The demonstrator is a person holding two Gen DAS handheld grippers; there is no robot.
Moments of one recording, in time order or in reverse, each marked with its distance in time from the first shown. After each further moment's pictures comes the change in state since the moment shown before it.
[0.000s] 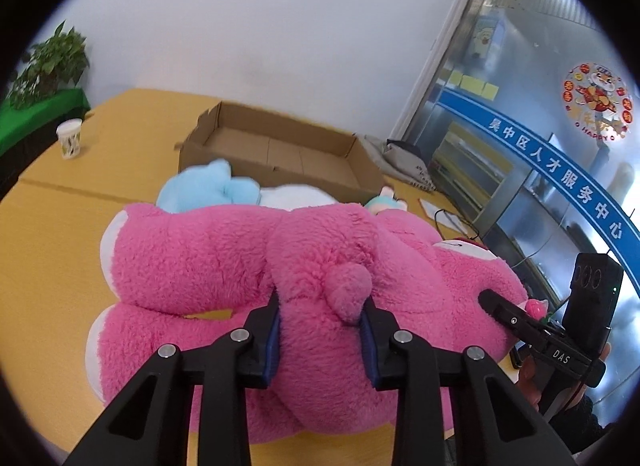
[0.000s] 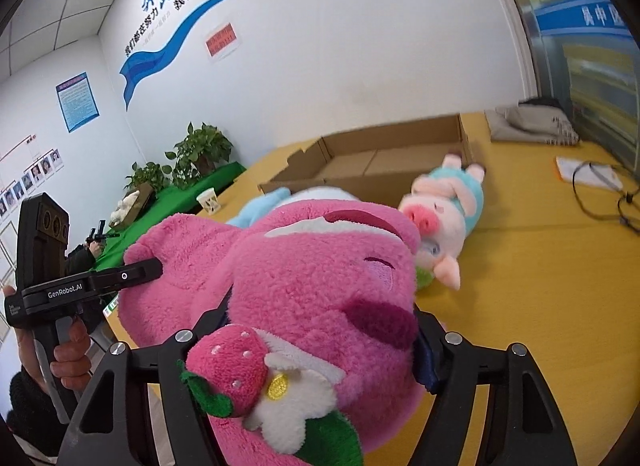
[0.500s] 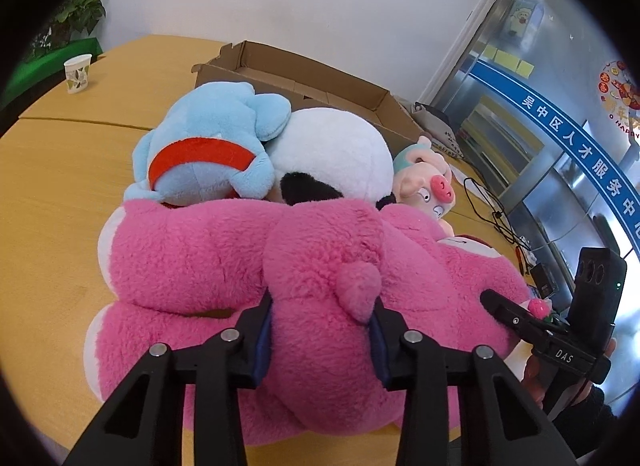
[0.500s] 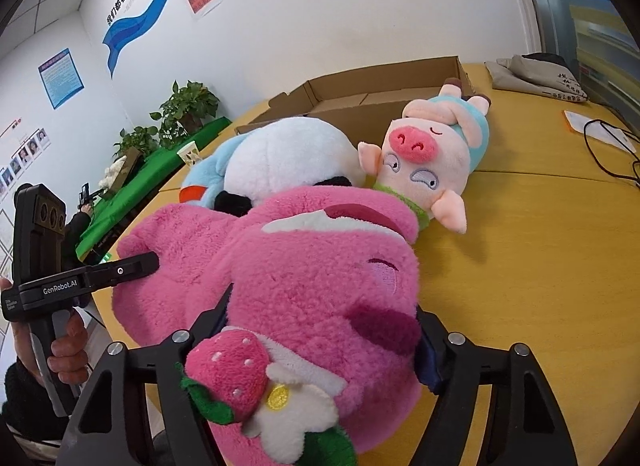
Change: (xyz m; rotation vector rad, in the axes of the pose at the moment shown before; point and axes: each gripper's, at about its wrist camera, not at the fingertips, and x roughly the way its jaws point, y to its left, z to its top) left arm 0.054 0.021 -0.059 -0.099 0.148 0.067; right arm 0.052 -0.029 -0.038 0.027 0.183 -0.008
